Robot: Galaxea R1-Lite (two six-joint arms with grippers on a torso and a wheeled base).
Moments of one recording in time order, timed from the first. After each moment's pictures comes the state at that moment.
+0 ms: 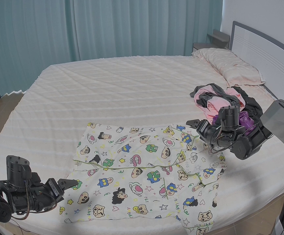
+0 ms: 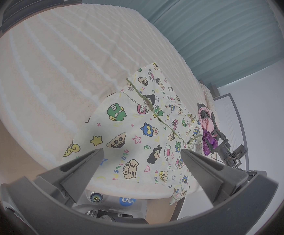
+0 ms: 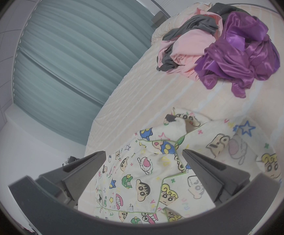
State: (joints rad) left arm -0.23 1.50 -0.12 -0.66 -0.15 -0.94; right arm 0.29 2.23 -1.03 -0.78 0.11 0.86
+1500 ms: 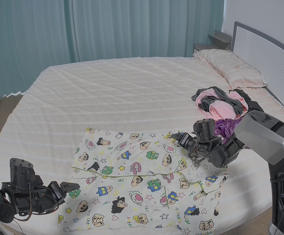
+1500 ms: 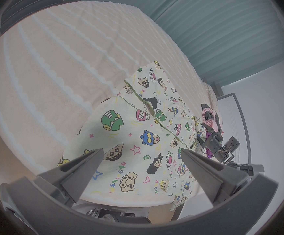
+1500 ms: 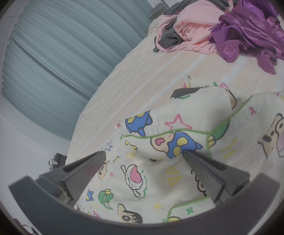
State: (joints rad) left arm -0.24 1.56 -0.10 -0.71 -0.15 -0.93; right arm 0.40 2.45 -1.21 -0.72 -0.04 0.86
